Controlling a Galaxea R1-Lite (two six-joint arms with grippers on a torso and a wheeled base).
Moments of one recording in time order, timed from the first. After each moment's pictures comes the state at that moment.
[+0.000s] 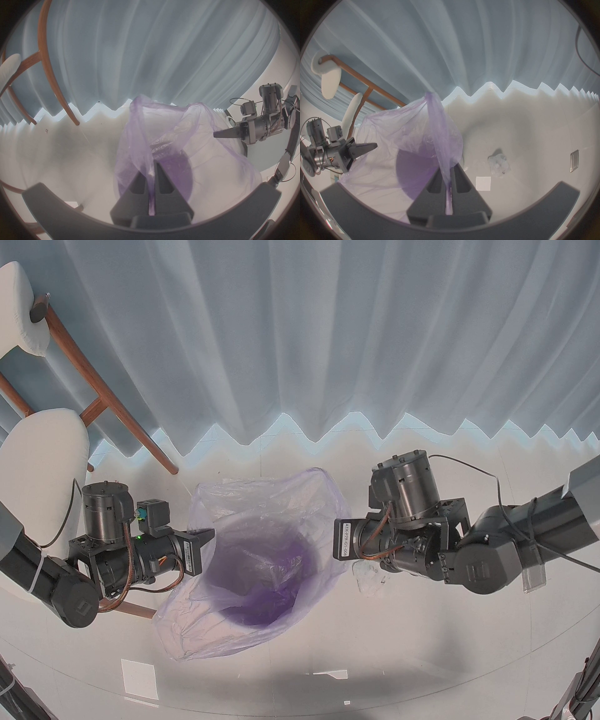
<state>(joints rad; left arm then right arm) -0.30 1.79 -0.60 -0.86 -0.23 -0.08 0.59 1.97 -1.17 -0.25 -0.24 0.40</state>
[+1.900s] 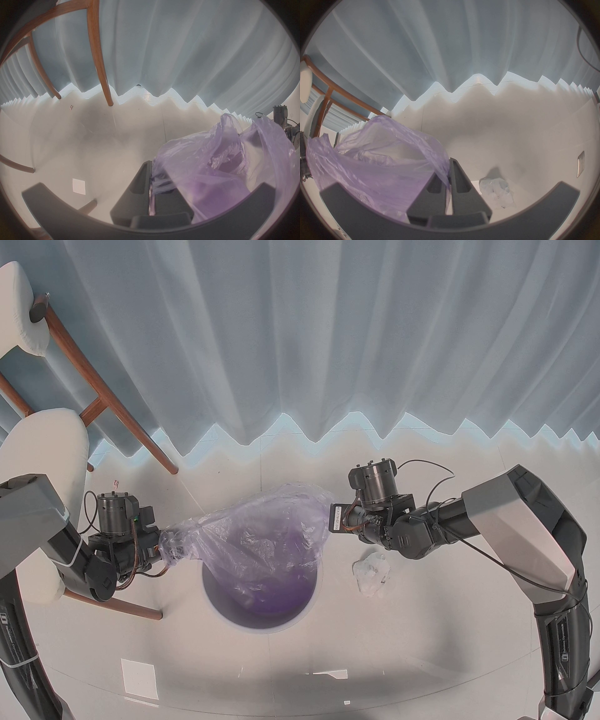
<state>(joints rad) -0.09 2.10 -0.77 -0.91 -0.15 -0.16 0.40 2.43 -1.64 -0.25 -0.21 0.34</state>
